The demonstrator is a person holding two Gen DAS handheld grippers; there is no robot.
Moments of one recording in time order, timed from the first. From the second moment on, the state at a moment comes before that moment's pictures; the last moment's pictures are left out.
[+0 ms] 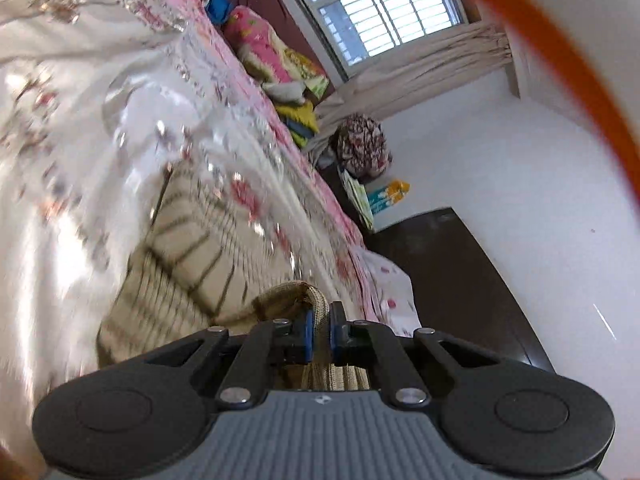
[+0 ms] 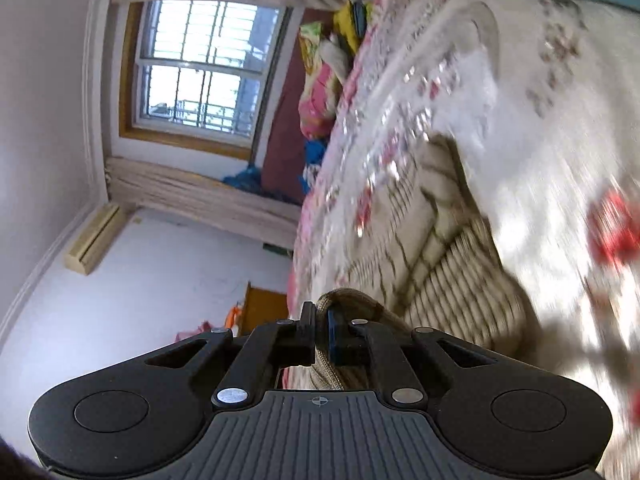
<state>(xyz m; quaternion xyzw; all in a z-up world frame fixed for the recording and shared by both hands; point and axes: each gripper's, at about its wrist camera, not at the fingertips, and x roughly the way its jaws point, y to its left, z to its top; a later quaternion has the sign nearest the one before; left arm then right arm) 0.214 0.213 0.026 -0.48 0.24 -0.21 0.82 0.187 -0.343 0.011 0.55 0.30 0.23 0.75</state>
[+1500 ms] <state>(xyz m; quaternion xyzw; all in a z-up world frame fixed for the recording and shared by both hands) 0.347 0.245 -0.026 -0.49 0.29 -0.07 0.82 0.361 -0.329 -0.033 0.51 0.33 0.11 0.79</state>
